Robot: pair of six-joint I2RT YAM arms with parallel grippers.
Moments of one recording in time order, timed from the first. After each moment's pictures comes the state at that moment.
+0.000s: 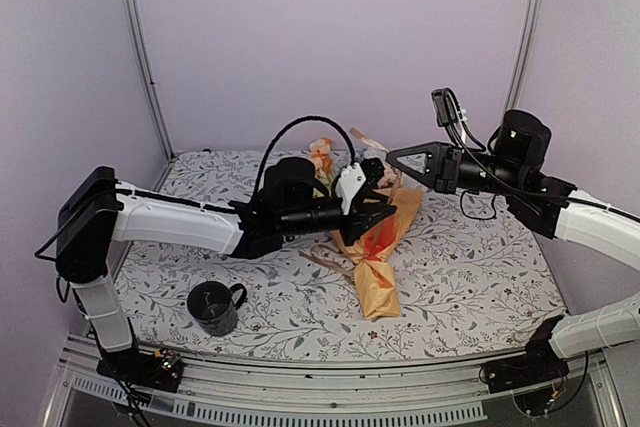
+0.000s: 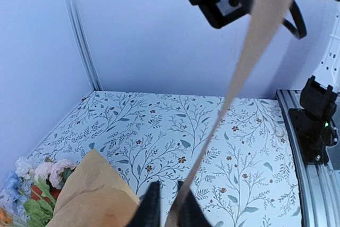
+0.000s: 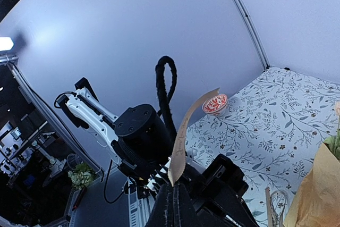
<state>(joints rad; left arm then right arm) -1.03 1.83 1.18 0.55 0.23 0.15 0.65 1.16 0.93 0.27 -0.68 0.55</state>
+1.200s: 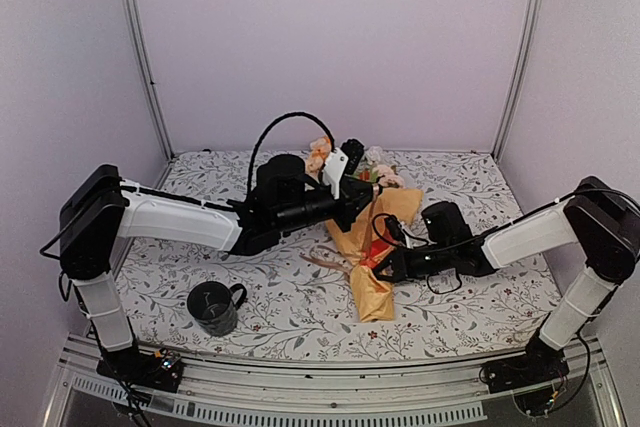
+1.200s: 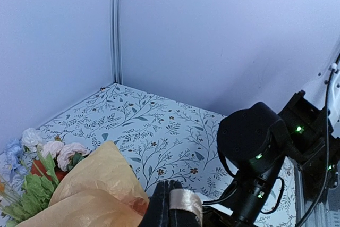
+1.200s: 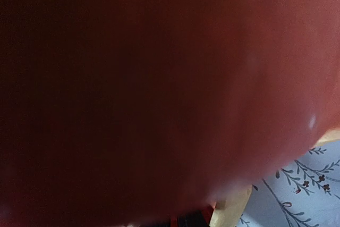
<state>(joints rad) -0.97 1.85 1.15 0.65 0.14 -0.07 0.70 1.65 0.63 0.30 -0.55 0.59</state>
